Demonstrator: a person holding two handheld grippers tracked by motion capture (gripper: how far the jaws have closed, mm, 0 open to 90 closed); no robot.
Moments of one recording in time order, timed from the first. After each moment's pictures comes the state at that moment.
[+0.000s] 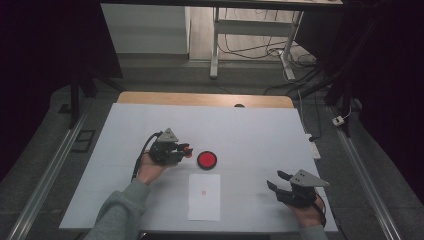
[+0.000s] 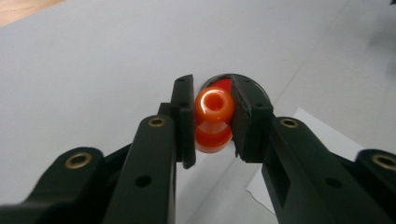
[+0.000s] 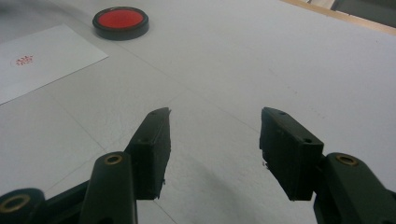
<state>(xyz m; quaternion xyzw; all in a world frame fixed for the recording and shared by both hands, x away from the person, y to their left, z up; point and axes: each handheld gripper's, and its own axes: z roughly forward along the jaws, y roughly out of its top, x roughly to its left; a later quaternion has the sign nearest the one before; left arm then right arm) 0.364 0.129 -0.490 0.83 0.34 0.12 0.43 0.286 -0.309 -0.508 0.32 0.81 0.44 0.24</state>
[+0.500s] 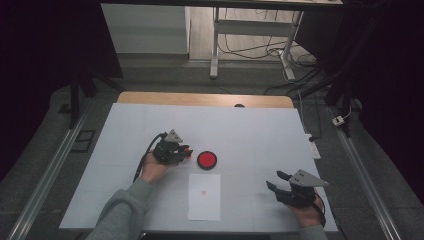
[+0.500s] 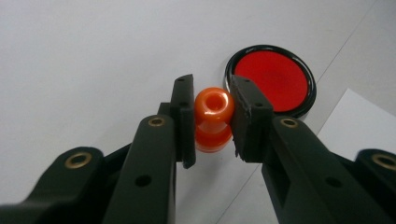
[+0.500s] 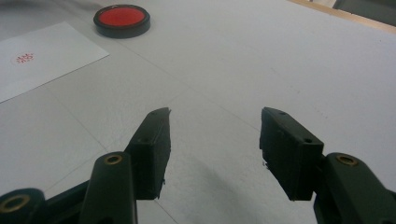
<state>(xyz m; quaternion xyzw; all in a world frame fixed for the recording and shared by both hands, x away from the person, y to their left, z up) 0.377 0.125 -0.513 0.85 0.35 0.12 0.38 0.286 -0.308 -0.509 0.32 0.81 0.43 0.24</state>
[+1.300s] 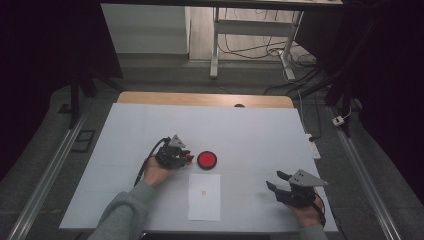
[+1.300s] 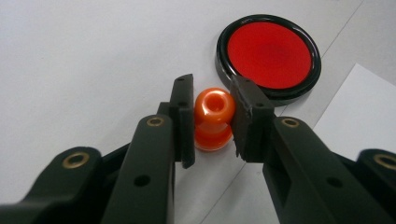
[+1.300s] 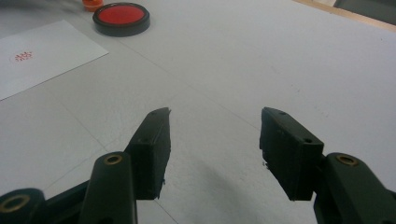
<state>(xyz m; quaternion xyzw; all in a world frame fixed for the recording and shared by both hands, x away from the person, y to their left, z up) 0.373 0.118 -0.527 0.86 0.35 0.11 0.37 0.287 -0.308 -0.509 0.32 0.81 0.43 0.23</state>
